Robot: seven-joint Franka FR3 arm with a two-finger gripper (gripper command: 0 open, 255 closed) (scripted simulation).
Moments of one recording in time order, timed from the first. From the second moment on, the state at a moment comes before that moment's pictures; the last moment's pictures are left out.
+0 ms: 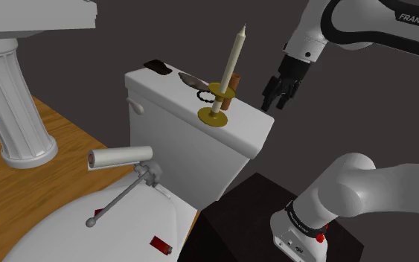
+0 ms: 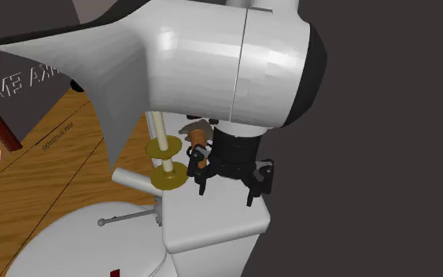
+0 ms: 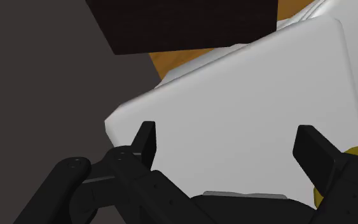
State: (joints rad) arm 0.02 -0.80 0.02 -2.44 0.12 1.57 0.09
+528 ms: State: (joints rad) arm 0.04 -0.52 0.05 -2.25 0.14 1.63 0.09
